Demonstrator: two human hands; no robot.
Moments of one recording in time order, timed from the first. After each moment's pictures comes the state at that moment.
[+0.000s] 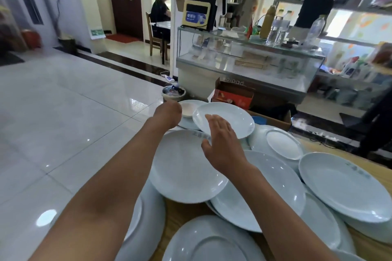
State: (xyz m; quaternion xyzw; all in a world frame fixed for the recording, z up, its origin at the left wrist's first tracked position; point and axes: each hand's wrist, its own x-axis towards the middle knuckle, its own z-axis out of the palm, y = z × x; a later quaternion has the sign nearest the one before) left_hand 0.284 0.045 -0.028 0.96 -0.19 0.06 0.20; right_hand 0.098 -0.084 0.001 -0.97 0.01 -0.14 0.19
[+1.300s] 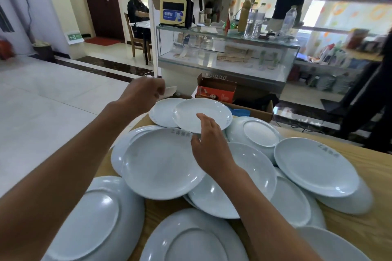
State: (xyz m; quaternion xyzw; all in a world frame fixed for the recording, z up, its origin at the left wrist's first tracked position) left_hand 0.248 0.049 0.052 0.91 -0.33 0.21 0.12; right_hand 0.069 -0.104 0.002 -0.93 0.06 -0.19 0.33
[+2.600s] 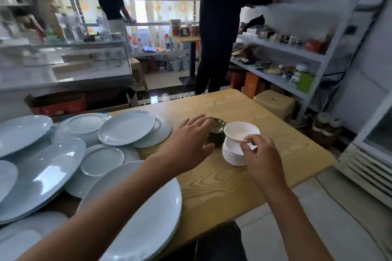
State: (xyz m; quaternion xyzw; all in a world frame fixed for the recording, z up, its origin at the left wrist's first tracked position) left_hand -0.231 -0.265 0.025 0.64 -0.74 0.07 0.20; right_hand -0.420 -0.335 -0.024 -0.74 0.52 -0.37 0.21
